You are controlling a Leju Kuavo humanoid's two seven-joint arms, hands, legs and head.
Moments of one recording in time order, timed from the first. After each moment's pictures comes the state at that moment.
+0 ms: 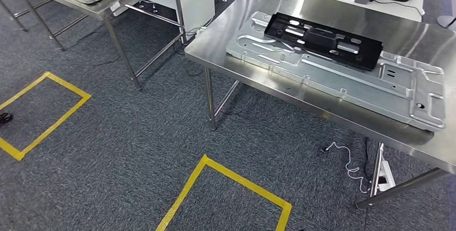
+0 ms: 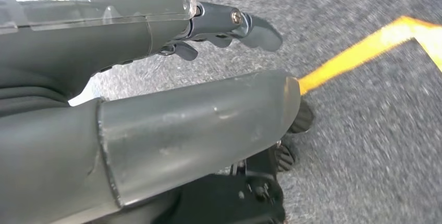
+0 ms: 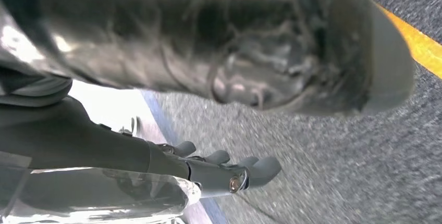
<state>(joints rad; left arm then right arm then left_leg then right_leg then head) -0.19 -0.13 0.91 -0.25 -0.53 0.02 -0.19 -0.04 0.05 -0.32 -0.20 0.63 -0.25 0.15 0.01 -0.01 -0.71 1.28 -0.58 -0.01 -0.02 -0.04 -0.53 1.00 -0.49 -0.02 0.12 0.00</state>
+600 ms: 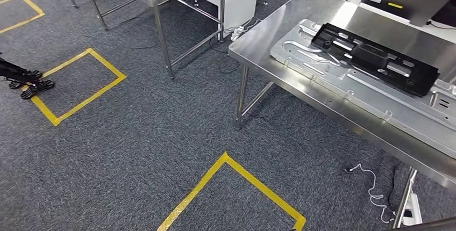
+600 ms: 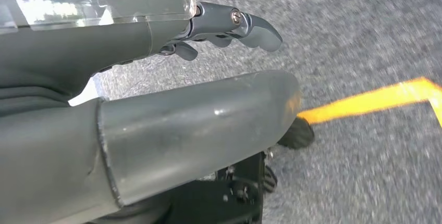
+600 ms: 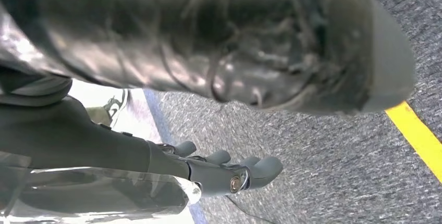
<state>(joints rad) -0.19 -0.13 0.90 -0.25 -0.55 0.04 -0.18 -0.05 0.06 -0.33 -0.20 0.64 -0.23 0.16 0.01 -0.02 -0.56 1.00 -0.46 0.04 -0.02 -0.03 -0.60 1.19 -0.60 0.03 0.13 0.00</state>
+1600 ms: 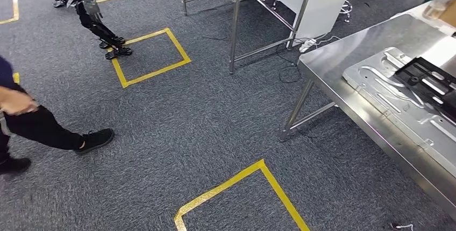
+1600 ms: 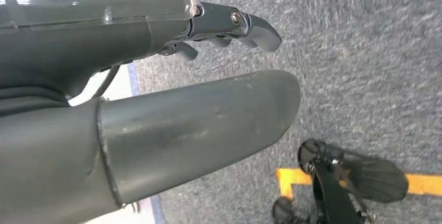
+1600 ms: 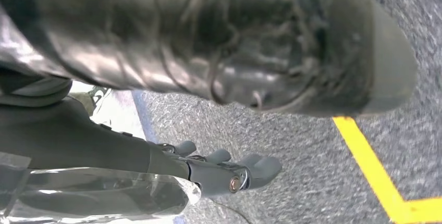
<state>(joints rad) -0.02 -0.14 0.81 -0.22 -0.70 0.05 -0.27 -0.03 0.11 -0.50 -0.20 0.52 -0.27 0.10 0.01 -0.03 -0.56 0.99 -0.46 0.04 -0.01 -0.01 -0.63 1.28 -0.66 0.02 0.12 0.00</state>
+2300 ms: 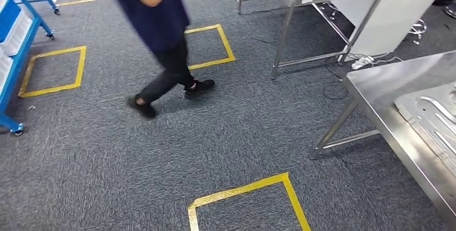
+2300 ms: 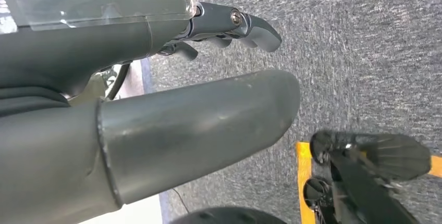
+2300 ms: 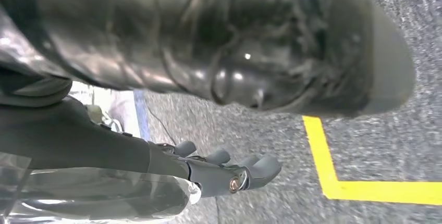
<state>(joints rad) -0.02 -0.13 0.77 -0.22 -0.77 0.02 -0.26 -0.03 0.11 -0.54 -0.20 0.53 -0.24 0.10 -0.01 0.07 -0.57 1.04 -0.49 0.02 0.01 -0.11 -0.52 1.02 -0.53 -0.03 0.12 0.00</state>
